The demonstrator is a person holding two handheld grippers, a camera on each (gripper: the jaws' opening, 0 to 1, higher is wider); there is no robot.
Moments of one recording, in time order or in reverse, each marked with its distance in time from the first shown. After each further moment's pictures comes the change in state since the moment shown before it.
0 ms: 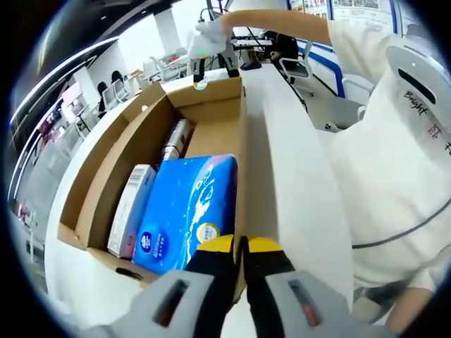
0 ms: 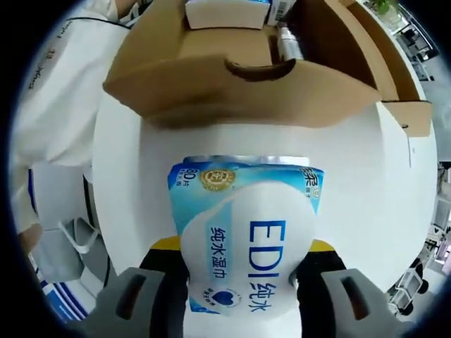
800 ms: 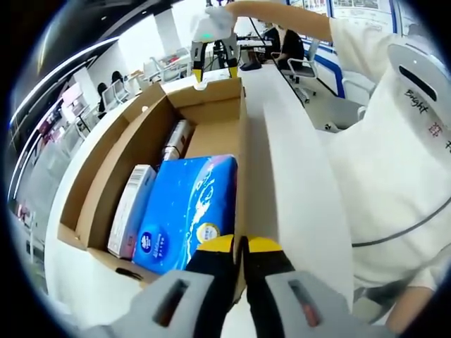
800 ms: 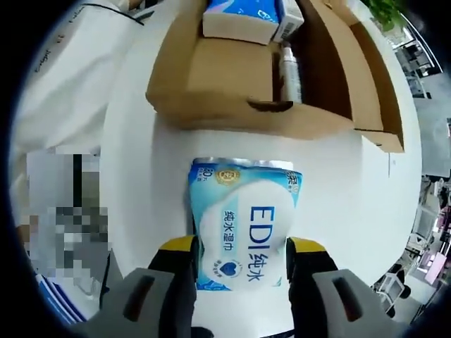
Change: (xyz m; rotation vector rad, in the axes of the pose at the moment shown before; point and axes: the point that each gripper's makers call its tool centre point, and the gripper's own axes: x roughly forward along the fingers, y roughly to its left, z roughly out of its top) left arm 0.000 -0.001 0.001 0.003 -0.001 -0.003; right arm -0.038 -0.003 0.008 -0.061 0.002 -0.101
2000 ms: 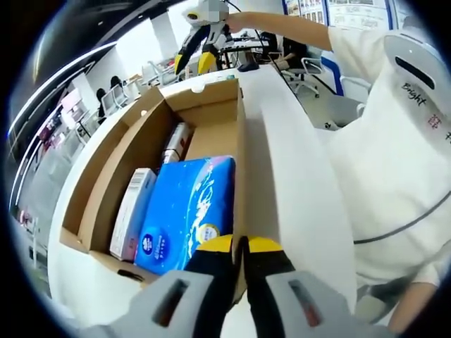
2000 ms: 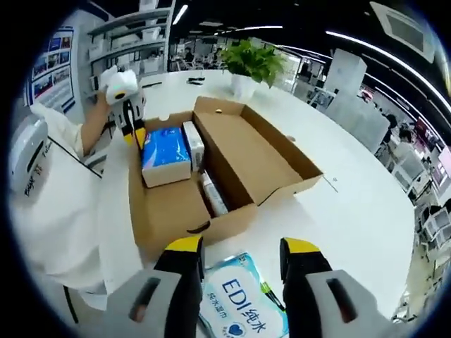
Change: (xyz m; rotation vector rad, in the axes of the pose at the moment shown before) left arm 0.000 0.000 0.001 0.024 -0.012 0.013; right arm -0.070 -0.057 0.049 0.546 -0.763 -0.240
